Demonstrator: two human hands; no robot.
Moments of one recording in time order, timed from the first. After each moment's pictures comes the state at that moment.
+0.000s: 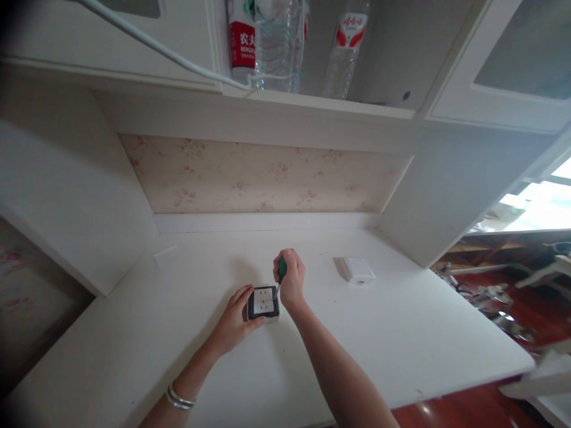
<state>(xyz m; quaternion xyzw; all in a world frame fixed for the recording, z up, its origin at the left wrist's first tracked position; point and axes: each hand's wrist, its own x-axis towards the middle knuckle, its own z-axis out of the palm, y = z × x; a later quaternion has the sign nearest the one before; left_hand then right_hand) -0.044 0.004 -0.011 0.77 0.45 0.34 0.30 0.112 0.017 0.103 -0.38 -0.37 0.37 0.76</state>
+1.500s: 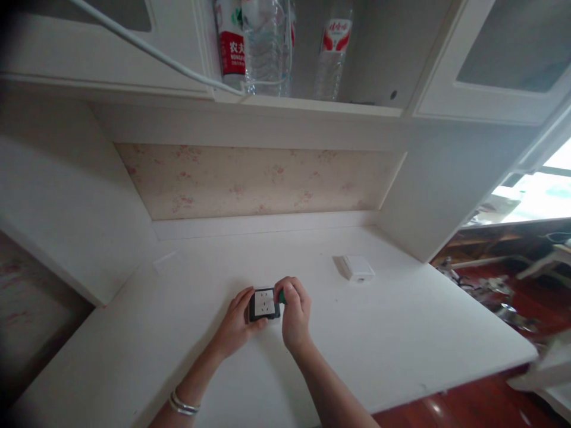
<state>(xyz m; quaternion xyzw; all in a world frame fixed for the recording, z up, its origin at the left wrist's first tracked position) -0.043 0.005 -0.009 0.77 0.44 0.34 0.30 0.103 -0.044 0.090 -0.37 -0.41 0.33 0.76</state>
